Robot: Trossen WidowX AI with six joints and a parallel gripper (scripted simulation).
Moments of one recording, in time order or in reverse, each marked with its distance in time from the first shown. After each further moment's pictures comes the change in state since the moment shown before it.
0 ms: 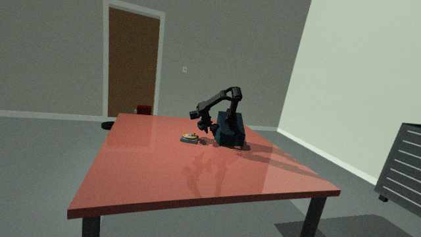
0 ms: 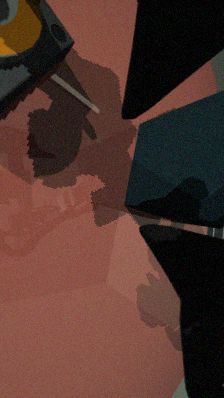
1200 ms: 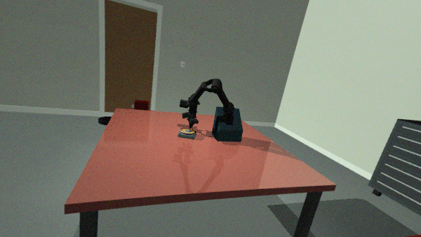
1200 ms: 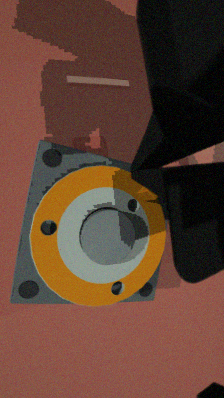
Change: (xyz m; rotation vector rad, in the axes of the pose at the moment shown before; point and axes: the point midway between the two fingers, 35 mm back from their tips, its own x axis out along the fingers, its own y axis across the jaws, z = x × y) arm 0.001 -0.157 0.040 0.398 -0.453 -0.020
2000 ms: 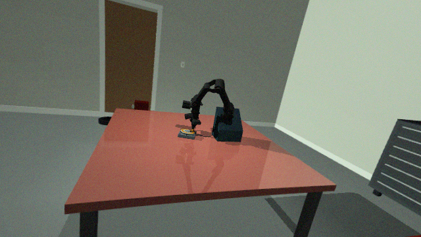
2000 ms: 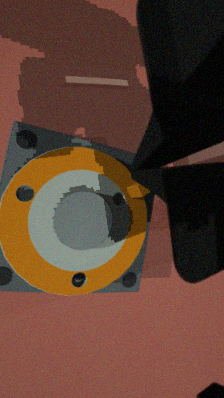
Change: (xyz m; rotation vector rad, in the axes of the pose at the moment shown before) arm 0.000 0.016 -0.016 0.008 -0.002 -0.005
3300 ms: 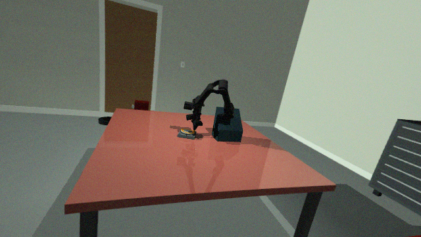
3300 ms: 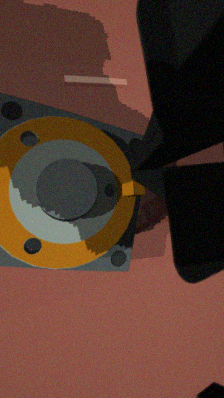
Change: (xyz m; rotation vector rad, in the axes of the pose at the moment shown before) arm 0.000 0.023 -0.007 0.005 0.001 -0.002
